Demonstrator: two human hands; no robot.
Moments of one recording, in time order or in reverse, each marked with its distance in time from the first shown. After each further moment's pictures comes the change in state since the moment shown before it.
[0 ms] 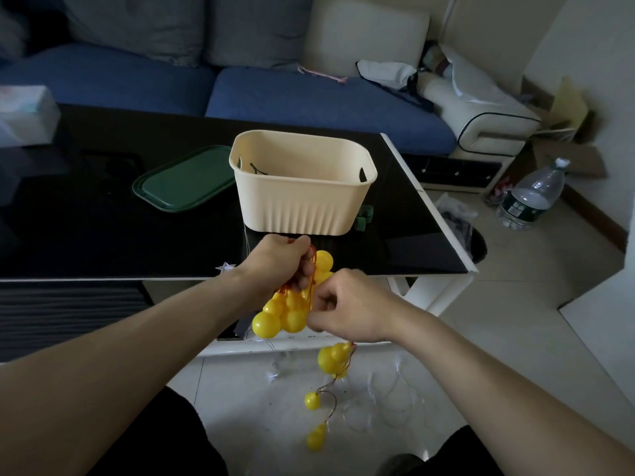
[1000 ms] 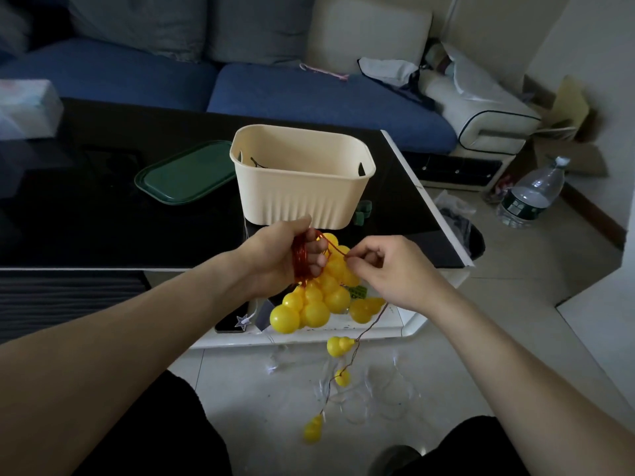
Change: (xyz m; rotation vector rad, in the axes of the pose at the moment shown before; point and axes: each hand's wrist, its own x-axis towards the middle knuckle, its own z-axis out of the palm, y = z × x) left_hand -0.009 0.016 0.002 -0.473 -0.177 -0.227; right_hand -0.006 0.043 -0.030 0.072 0.383 -0.017
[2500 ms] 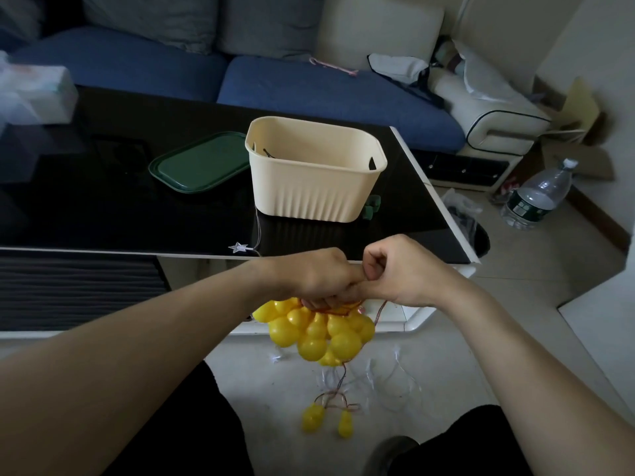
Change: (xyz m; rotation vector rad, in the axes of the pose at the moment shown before) left_hand -0.021 -0.017 0.022 1.020 -0.295 -0.027; right_hand -0.011 -0.026 -0.009 -0.083 -0.254 0.041
